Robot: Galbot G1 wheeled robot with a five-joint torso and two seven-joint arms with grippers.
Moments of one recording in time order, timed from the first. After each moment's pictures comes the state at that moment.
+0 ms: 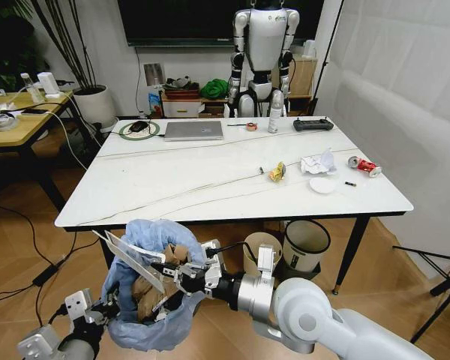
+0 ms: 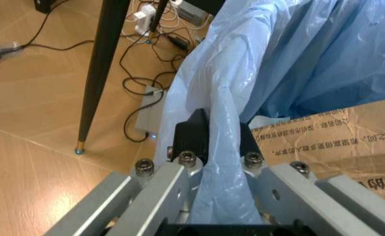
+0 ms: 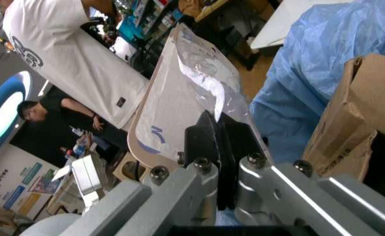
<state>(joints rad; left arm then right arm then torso) 1.95 -1.35 -0.76 -2.39 -0.80 0.37 -0.29 -0.82 0.93 -0.40 2.22 1.45 -0.32 0.13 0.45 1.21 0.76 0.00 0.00</state>
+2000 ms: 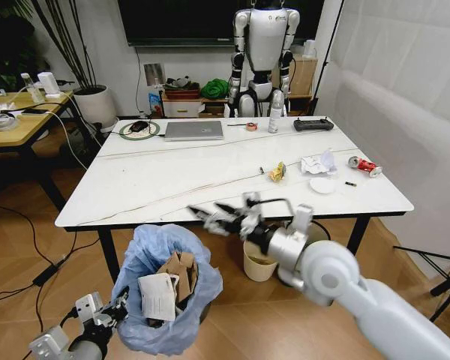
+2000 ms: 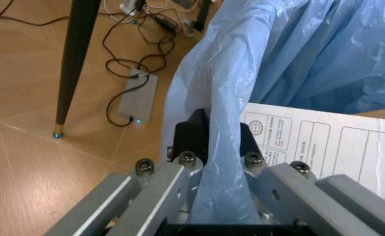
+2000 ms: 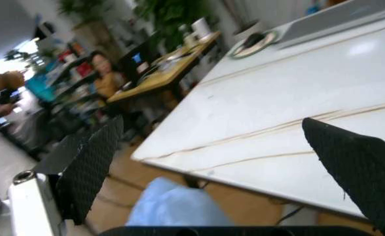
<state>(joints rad) 1.92 -1.30 -0.71 -2.33 -0.88 0.36 -0.28 -0.90 0.90 0.04 2.15 1.28 -0.34 0.17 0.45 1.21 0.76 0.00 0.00</state>
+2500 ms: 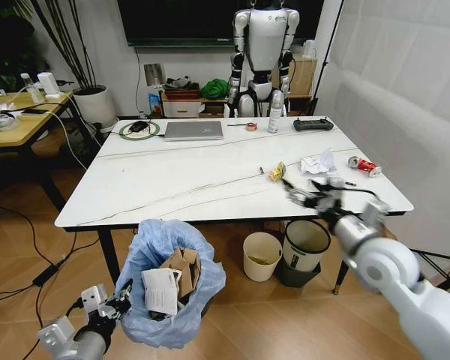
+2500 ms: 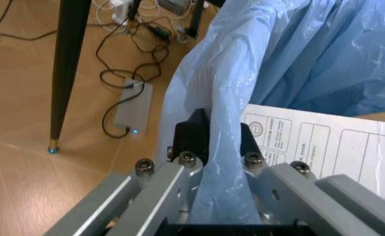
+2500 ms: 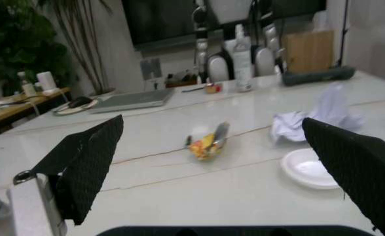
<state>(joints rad) 1.86 -1.28 -0.70 -2.30 -0.84 0.35 -0.26 -1.29 0.86 0.49 1.98 0.82 -0.01 0.06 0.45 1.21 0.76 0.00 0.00</state>
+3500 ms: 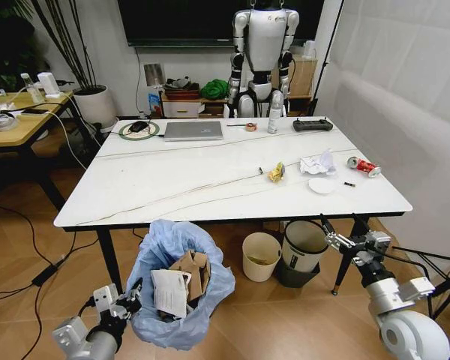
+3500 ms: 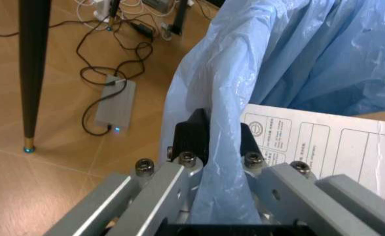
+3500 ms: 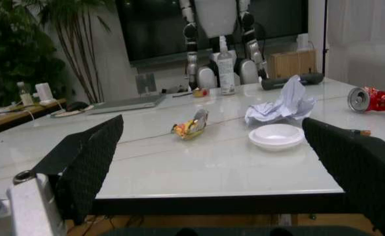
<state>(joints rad) 1.87 -1.31 -0.64 -2.29 -0.78 0.32 -0.22 -1.56 1.17 0.70 1.99 0.62 0.13 -0.22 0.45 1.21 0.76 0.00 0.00</state>
